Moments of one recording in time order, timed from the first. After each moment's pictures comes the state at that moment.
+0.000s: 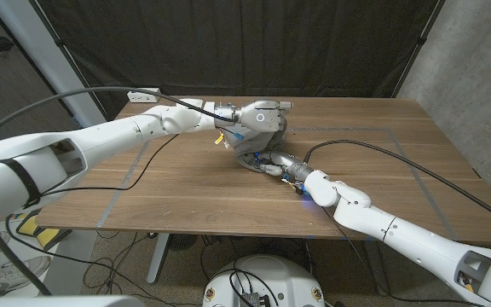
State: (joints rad) left arm 0.05 0.73 1.26 -1.43 1.75 -0.18 0.87; left_hand 1.26 0.10 0.03 -0.01 0.34 1.08 -0.20 0.43 0.22 1.15 -0.21 0.20 0.41 0.86 -0.11 0.21 0.32 0.22 -0.04 1.05 0.19; right arm -0.76 -0.64 -0.88 -1.63 -0.36 -0.18 0.02; right_hand 0.47 0.19 0.58 -0.01 0.18 0.44 -0.09 0.18 0.19 0.32 -0.06 0.19 0.18 0.17 -0.07 0.19 0.17 0.14 -0.10 0.16 0.12
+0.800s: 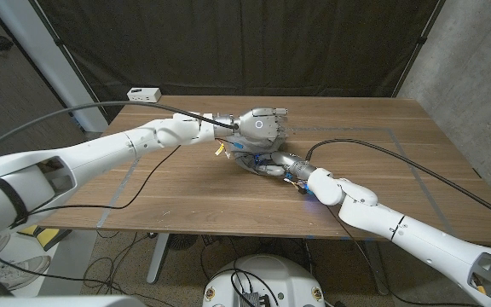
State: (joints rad) left arm 0.18 0.79 1.16 -1.56 1.70 -0.18 0.66; left_hand 0.93 0.11 -0.22 0.15 0.43 0.76 -0.22 0.18 0.18 0.80 -0.21 0.19 0.23 0.65 -0.06 0.19 0.22 0.20 -0.01 0.92 0.19; right arm -0.79 -0.70 -0.84 -1.76 -0.36 -0.19 0.04; right_hand 0.43 0.13 0.50 -0.03 0.17 0.40 -0.07 0.18 0.19 0.33 -0.01 0.20 0.19 0.25 -0.04 0.21 0.19 0.19 -0.05 0.21 0.17
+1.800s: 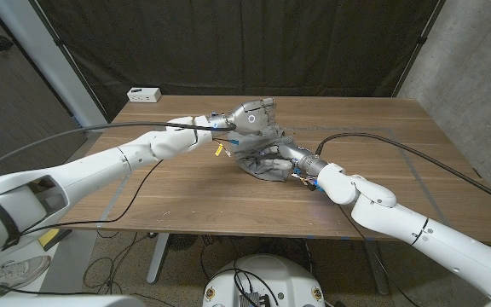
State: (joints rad) left arm 0.31 0.82 1.05 -1.62 1.77 -0.01 0.46; left_hand 0.85 0.14 -0.25 0.16 0.45 0.62 -0.22 0.18 0.18 0.66 -0.21 0.19 0.21 0.51 -0.05 0.19 0.20 0.15 0.03 0.86 0.18; right arm -0.89 -0.80 -0.73 -2.00 -0.38 -0.30 0.03; right_hand 0.42 0.11 0.47 -0.04 0.18 0.41 -0.06 0.19 0.19 0.34 0.00 0.20 0.19 0.28 -0.04 0.22 0.18 0.32 0.07 0.22 0.17
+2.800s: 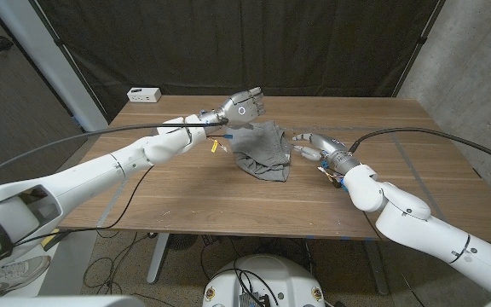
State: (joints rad) left arm 0.40 0.85 0.96 -1.66 1.73 0.08 0.39; left_hand 0.79 0.13 -0.28 0.16 0.45 0.59 -0.22 0.18 0.18 0.64 -0.21 0.19 0.20 0.48 -0.05 0.19 0.20 0.14 0.04 0.85 0.18; right arm -1.09 -0.90 -0.54 -2.19 -0.34 -0.51 -0.17; right_hand 0.39 0.16 0.45 -0.03 0.18 0.42 -0.05 0.19 0.19 0.35 0.00 0.20 0.19 0.29 -0.04 0.22 0.20 0.33 0.05 0.21 0.17
